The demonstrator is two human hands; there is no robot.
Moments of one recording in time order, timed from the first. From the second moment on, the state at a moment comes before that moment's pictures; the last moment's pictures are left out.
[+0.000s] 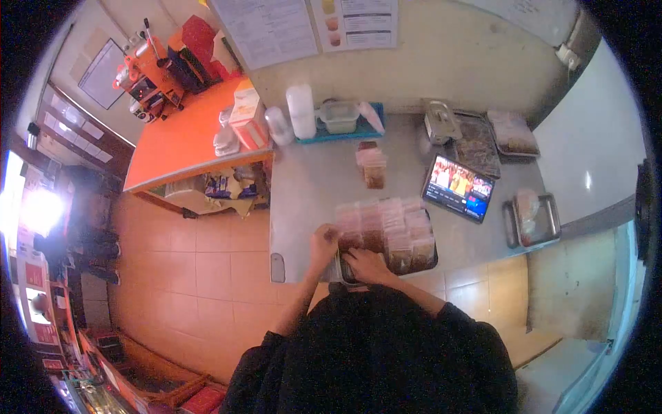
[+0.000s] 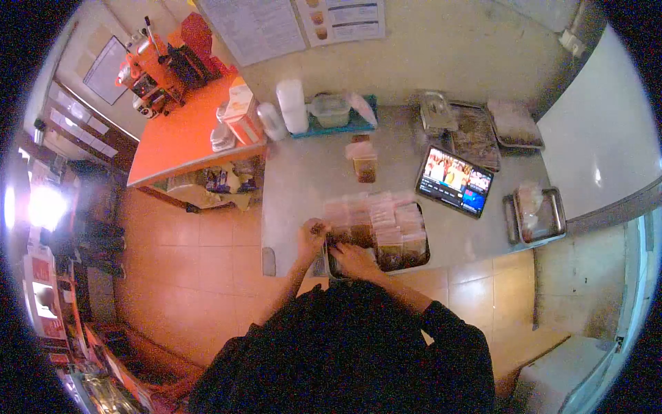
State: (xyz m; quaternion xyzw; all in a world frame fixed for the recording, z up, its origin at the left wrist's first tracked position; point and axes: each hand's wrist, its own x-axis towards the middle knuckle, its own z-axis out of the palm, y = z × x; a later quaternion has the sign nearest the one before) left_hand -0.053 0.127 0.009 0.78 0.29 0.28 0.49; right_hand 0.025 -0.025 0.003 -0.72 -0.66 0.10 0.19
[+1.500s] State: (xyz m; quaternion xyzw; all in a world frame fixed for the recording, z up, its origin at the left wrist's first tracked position) left_hand 0.001 0.108 0.092 0.53 0.27 0.18 0.79; right_hand 0.154 0.013 0.148 -0.64 -0.42 0.30 0.58
